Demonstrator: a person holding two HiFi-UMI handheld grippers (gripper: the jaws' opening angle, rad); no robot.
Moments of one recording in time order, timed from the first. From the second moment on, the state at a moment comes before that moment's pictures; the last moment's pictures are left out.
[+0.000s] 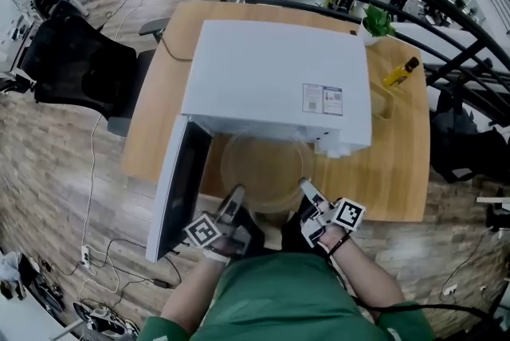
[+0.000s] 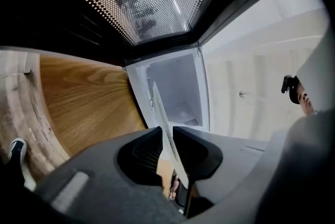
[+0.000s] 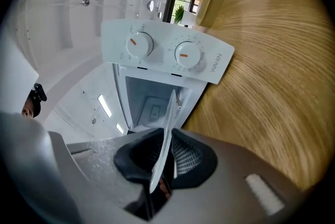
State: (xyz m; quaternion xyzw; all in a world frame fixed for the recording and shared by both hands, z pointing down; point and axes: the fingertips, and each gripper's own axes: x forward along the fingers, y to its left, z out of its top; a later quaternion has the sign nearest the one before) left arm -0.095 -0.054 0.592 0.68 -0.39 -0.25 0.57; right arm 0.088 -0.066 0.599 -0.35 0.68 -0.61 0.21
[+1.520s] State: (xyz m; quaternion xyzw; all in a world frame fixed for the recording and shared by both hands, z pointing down) left arm -0.107 -0.136 0.648 0.66 -0.43 -0.24 0.56; right arm 0.076 -0.157 0.654 -0.37 0.68 -0.61 0.18
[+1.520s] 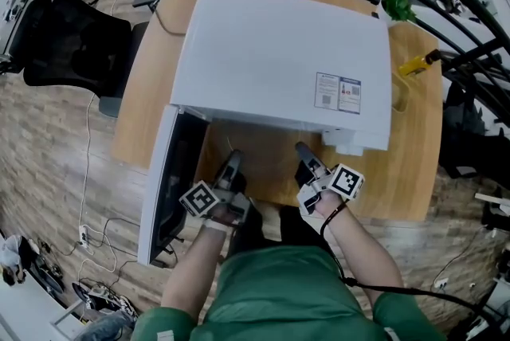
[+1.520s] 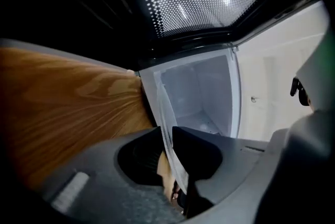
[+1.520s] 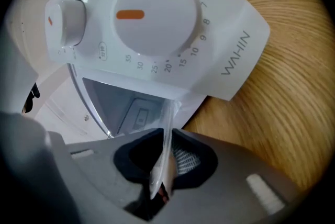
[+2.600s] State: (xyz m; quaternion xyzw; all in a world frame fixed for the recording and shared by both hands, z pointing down) left arm -0.096 -0.179 0.653 0.64 -0.45 -0.24 0.57; right arm 0.012 -0.133 0.654 -0.36 0.67 -0.64 0.12
